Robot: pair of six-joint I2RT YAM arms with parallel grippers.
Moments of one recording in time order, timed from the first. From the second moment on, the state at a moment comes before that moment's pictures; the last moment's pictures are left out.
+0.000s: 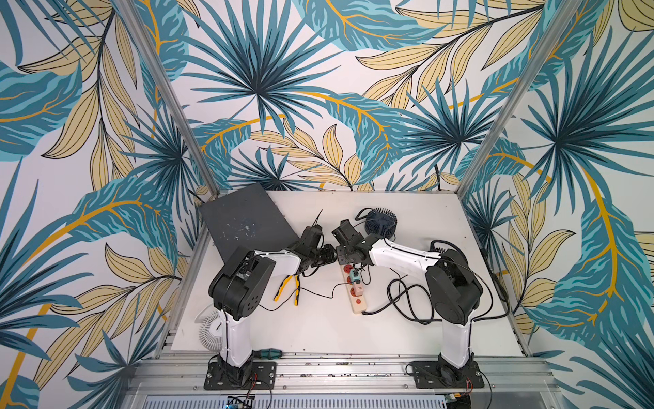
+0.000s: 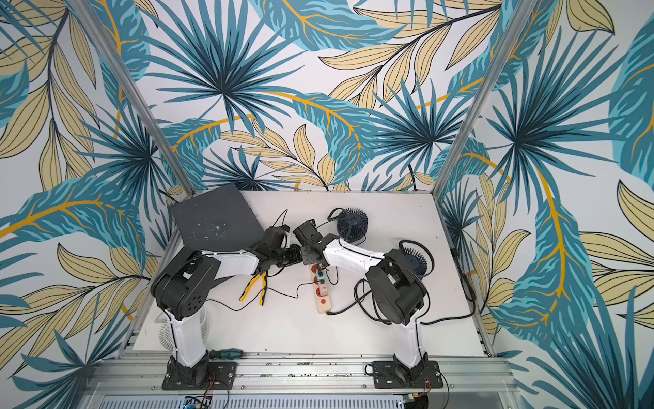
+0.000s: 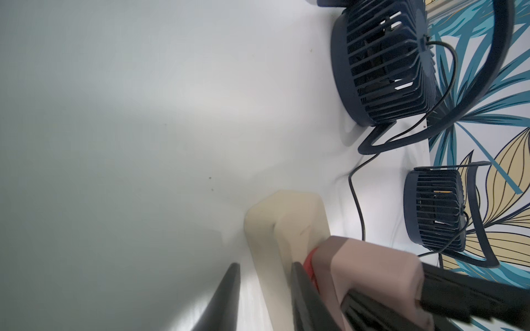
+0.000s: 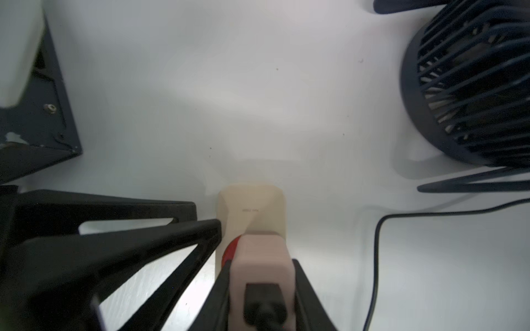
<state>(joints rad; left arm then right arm) -0.49 1.92 1.01 0.17 0.33 -0.73 0.86 1.99 1.39 -0.50 0.29 0.45</state>
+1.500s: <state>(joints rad) -0.13 1.39 0.37 0.60 -0.22 0.04 0.10 1.18 0.33 0.53 0.27 0.22</state>
